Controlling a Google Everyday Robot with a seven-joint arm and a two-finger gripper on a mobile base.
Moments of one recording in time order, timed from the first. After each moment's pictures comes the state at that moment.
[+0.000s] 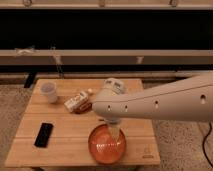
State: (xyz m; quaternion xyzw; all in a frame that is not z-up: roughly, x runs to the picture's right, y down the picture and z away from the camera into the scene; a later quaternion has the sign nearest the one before) arm 0.043 0.157 0.673 -0.25 0.05 -0.01 0.97
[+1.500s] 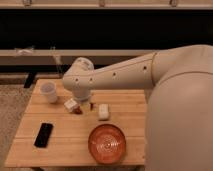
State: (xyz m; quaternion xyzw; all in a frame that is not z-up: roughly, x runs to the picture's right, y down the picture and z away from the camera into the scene) arm -0.131 0.066 0.737 -0.23 -0.09 -0.18 0.95
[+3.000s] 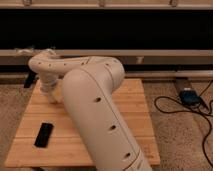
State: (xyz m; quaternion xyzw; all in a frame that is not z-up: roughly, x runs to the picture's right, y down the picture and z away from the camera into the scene) arm -0.309 0.025 0.857 -0.26 -0.18 -0.34 0.89
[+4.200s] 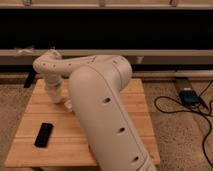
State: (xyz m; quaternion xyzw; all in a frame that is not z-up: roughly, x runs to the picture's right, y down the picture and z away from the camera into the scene) arm -0.285 0.021 0.838 -0.23 -0.18 -0.32 0.90
